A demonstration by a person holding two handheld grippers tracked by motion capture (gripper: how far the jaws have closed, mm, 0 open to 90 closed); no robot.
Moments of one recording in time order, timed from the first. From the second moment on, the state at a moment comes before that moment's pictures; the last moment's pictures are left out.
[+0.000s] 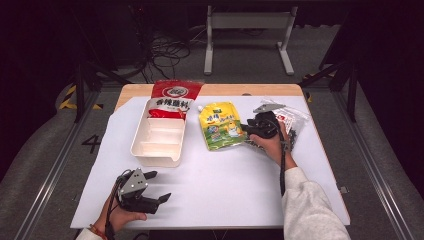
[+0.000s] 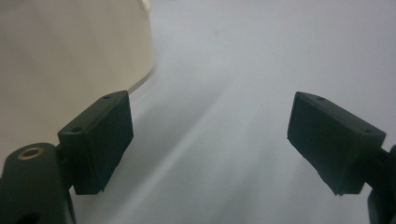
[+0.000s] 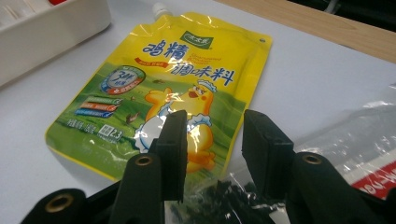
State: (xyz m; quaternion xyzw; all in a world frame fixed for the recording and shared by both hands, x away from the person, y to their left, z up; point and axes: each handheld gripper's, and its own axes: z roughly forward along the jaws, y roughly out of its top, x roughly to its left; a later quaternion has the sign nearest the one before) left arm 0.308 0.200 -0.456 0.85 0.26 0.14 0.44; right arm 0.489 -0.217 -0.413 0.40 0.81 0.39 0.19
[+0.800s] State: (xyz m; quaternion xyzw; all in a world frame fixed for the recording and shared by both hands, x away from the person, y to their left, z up) left arm 0.303 0.202 -0.456 0.85 0.25 0.13 0.44; right arm 0.528 -0.180 -0.434 0.46 0.80 0.35 0.11
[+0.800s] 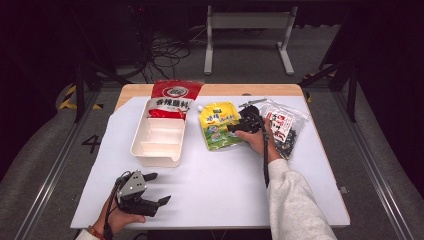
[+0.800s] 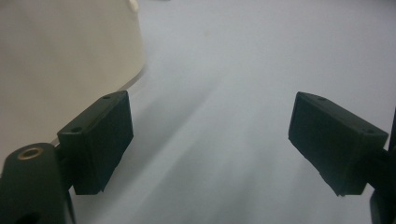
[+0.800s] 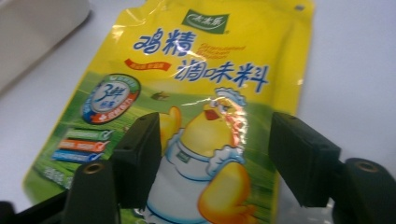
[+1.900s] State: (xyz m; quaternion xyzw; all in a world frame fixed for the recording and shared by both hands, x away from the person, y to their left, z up) left arm 0.302 0.201 -0.457 0.86 0.24 0.13 0.44; right arm 0.498 -0.255 -0.410 0.49 0.78 0.34 0.18
